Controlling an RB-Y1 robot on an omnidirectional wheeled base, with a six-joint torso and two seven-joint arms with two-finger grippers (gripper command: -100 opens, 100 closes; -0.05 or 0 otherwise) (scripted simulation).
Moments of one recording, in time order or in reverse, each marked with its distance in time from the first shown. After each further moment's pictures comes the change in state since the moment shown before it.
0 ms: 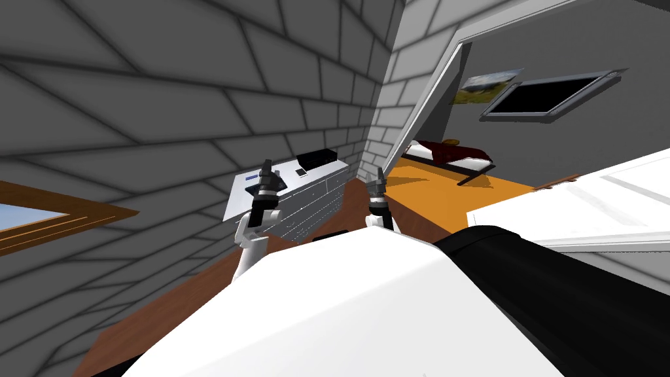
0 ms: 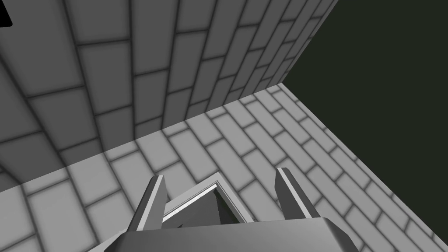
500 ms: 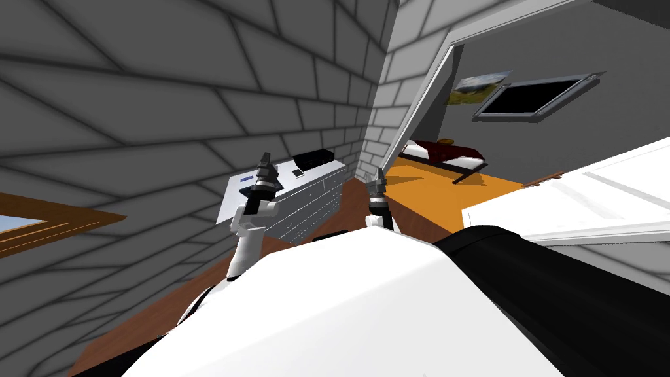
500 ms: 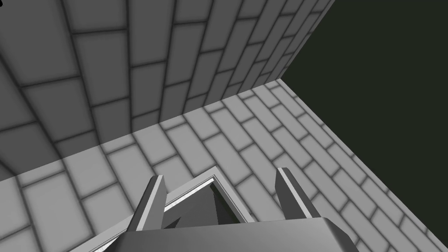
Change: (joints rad) left arm -0.141 0.066 0.021 0.072 0.040 0.122 0.000; right arm 0.000 0.000 0.000 0.000 0.000 0.000 0.000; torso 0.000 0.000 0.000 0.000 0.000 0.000
